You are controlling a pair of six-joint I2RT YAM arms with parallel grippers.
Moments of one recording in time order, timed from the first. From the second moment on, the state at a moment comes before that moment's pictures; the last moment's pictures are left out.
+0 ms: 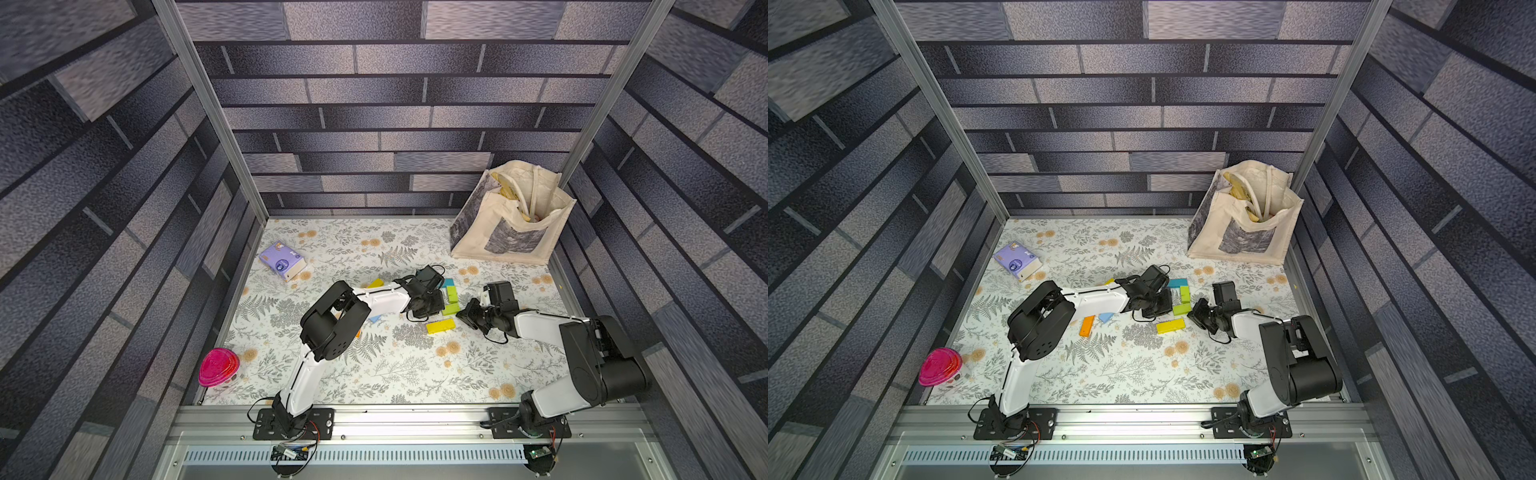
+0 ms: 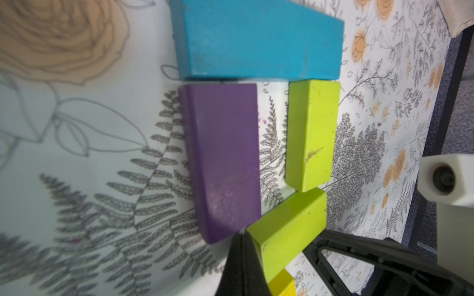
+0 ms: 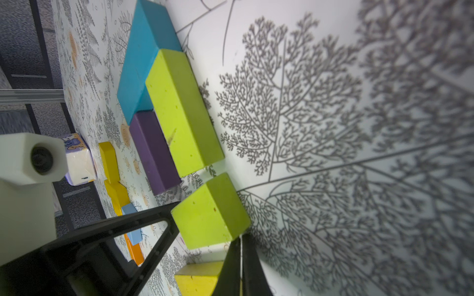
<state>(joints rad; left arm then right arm) -0.84 2.12 1.41 -0.24 0.22 -0.95 0.24 1.52 0.52 0.03 -0.45 0.86</state>
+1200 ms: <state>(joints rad) -0.84 2.10 1.39 -0.25 0.20 -0.94 0.31 1.54 0.46 0.19 -0.44 0.98</state>
